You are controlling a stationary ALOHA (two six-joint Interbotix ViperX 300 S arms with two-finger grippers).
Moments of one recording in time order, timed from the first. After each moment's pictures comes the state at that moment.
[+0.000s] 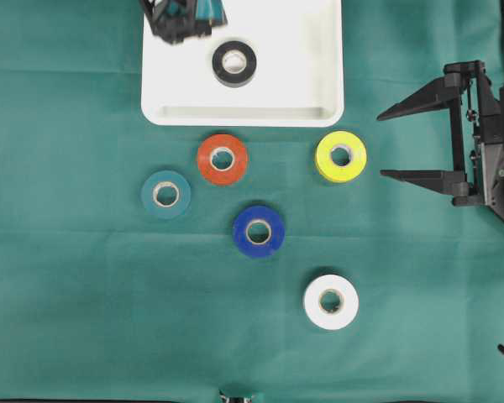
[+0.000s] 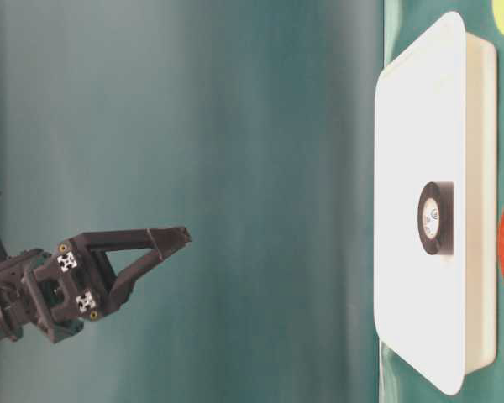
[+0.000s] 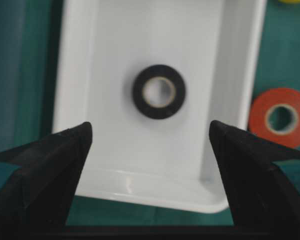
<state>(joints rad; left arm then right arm) 0.32 -0.01 -0.04 0.01 1.06 0.25 -0.01 -0.82 1.12 0.00 0.09 0.03</state>
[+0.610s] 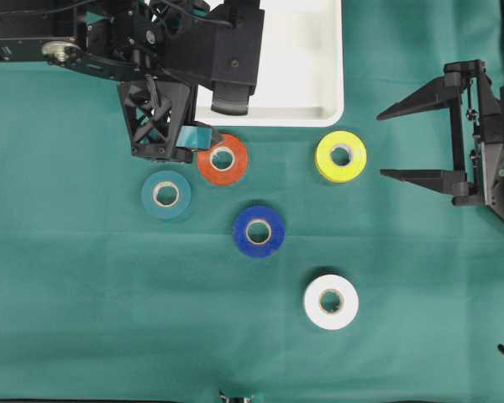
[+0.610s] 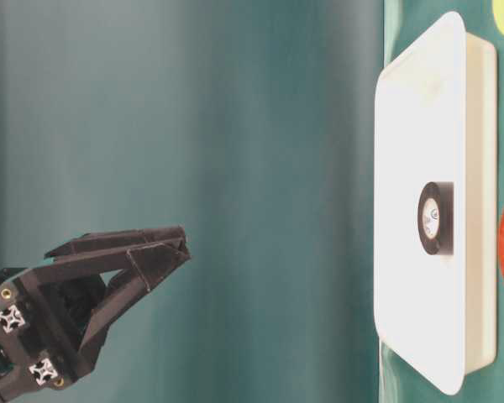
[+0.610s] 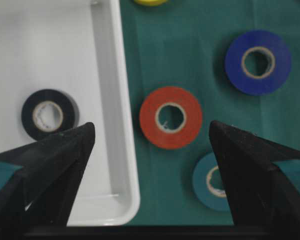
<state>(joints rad) 0.08 -0.09 0.09 0.00 0.96 0.19 -0.01 -0.82 1.11 0.00 0.09 0.03</state>
